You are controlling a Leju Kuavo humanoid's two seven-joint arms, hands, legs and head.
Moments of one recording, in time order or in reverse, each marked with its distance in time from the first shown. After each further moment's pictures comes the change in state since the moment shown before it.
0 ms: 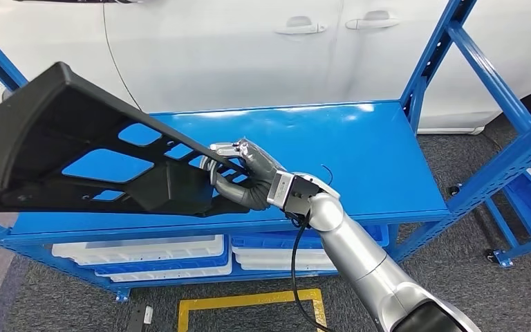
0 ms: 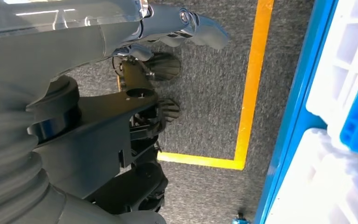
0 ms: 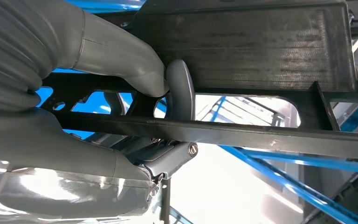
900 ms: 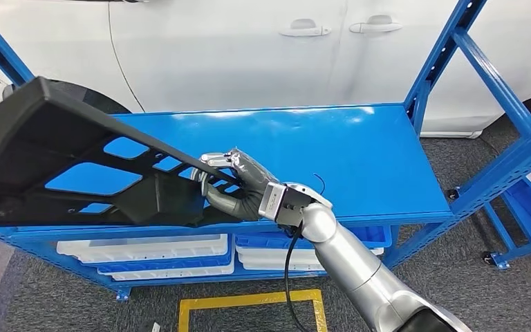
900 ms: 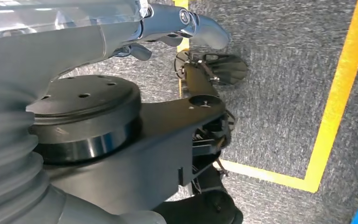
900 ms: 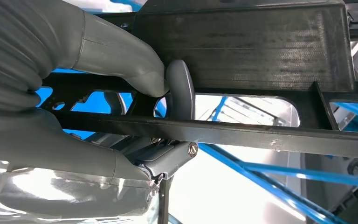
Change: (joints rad) left arm 0.042 0.000 0.000 0.000 -0.042 0.043 0.225; right arm 0.030 0.009 0.041 -0.027 -0.017 -0.033 0.010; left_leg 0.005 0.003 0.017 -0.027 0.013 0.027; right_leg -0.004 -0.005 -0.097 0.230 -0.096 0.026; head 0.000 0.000
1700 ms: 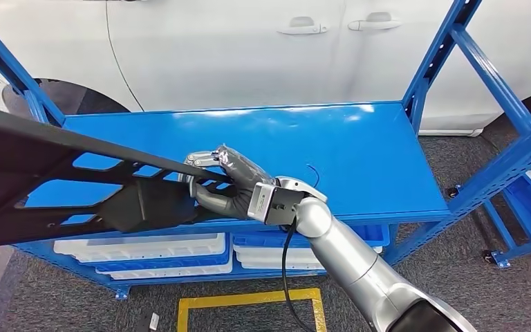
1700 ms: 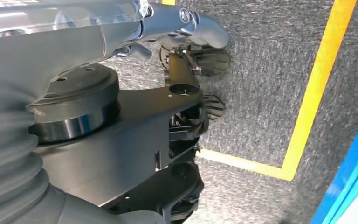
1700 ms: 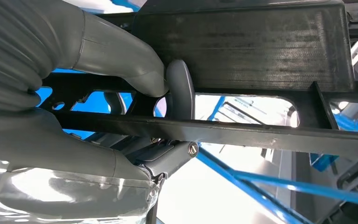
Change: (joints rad) left arm -0.041 -0.012 0.027 0.000 0.028 -0.005 -0.008; right arm -0.047 0.012 0.029 0.000 0.017 0.018 0.011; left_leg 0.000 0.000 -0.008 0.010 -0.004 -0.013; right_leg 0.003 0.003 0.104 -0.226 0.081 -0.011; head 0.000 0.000
